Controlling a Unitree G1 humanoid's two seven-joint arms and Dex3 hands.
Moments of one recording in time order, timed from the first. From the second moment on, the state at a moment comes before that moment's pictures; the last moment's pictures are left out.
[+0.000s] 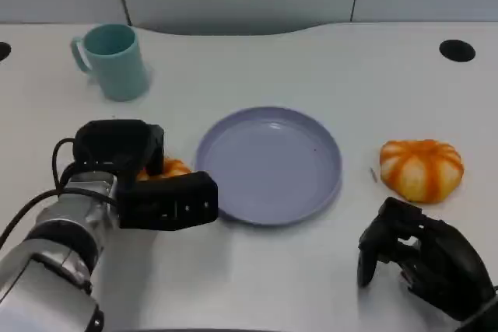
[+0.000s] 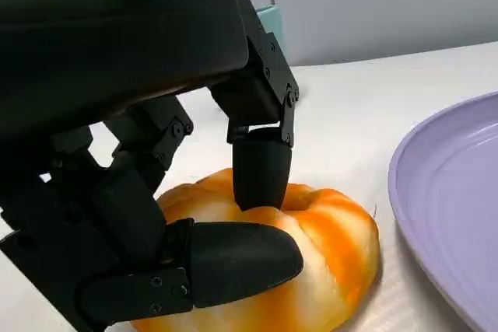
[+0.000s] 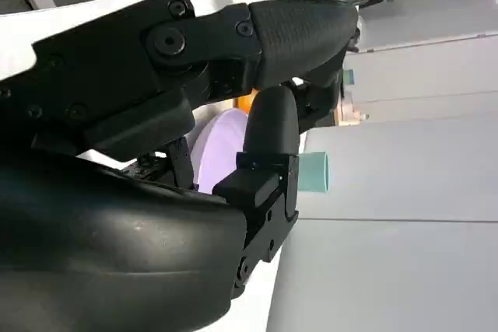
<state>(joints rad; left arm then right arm) -0.89 0.17 -0.51 1.40 0.82 -0.14 0.41 -0.22 -0.01 -0.14 0.85 0.34 -0.66 0.94</state>
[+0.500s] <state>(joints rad) -0.90 0.22 -0.45 1.40 0.76 -0.20 0.45 -0.23 -0.01 -0.14 0.86 0.35 -0.63 0.95</state>
